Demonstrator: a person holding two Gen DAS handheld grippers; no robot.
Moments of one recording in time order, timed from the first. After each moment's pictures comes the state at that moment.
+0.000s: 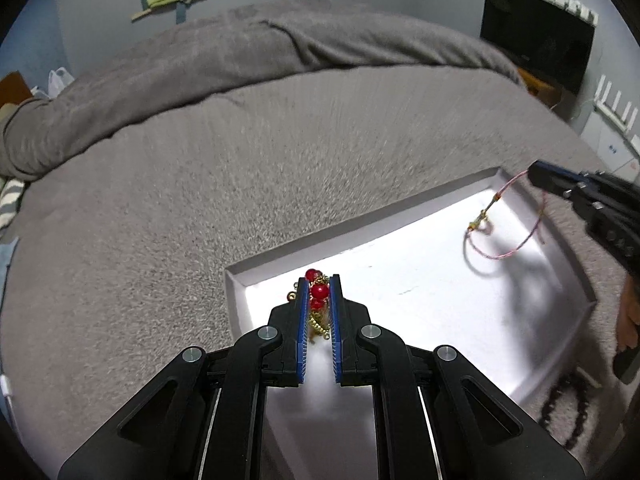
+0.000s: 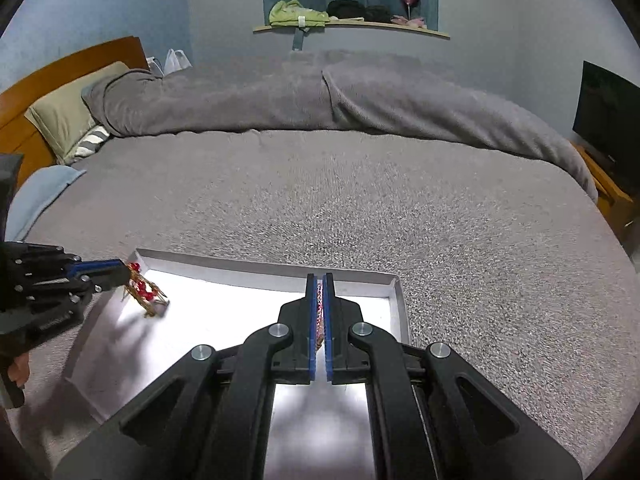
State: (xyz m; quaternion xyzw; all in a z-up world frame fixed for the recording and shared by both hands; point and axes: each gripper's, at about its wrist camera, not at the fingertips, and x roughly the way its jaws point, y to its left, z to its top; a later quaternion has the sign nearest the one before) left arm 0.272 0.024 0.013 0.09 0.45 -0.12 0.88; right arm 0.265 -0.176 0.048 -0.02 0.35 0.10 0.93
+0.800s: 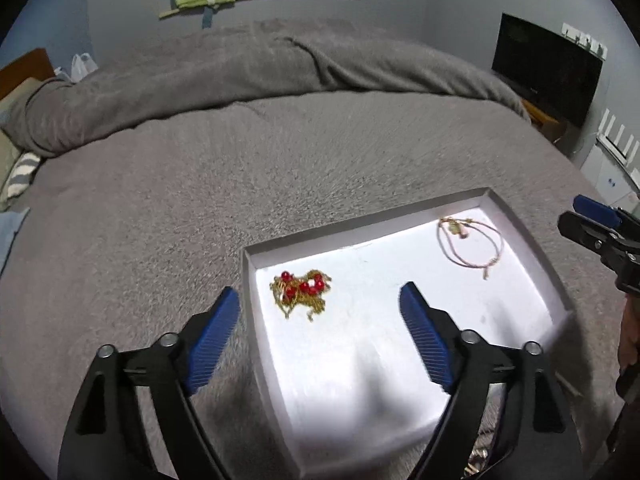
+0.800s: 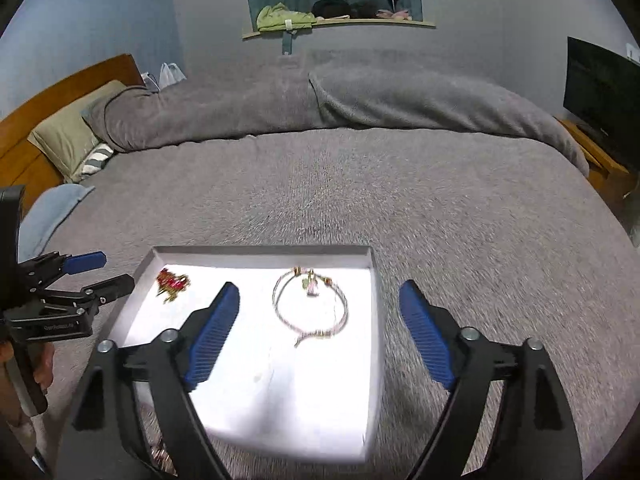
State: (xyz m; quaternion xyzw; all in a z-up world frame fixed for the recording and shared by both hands) left arm 0.225 0.040 0.042 0.04 0.42 -0.11 0.90; right arm 0.208 -0.215 0.072 0.03 0.35 0.10 0.93
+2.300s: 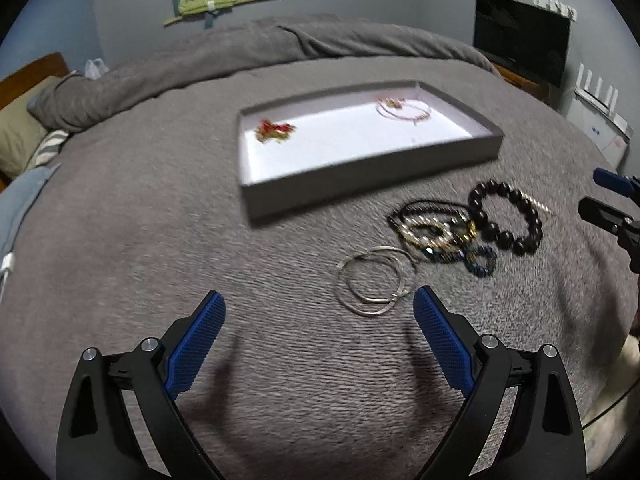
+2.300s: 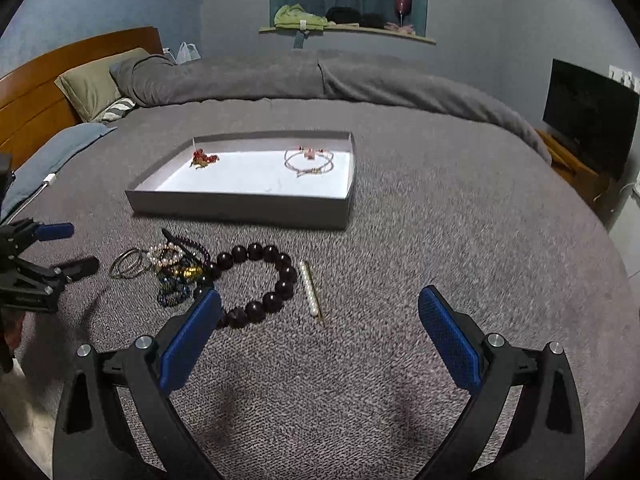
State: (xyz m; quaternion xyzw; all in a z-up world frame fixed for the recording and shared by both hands) left arm 0.029 0.031 -0.018 0.07 0.41 -0.10 0.90; right arm 0.020 -0.229 0.009 -0.03 0.34 0.10 0.94
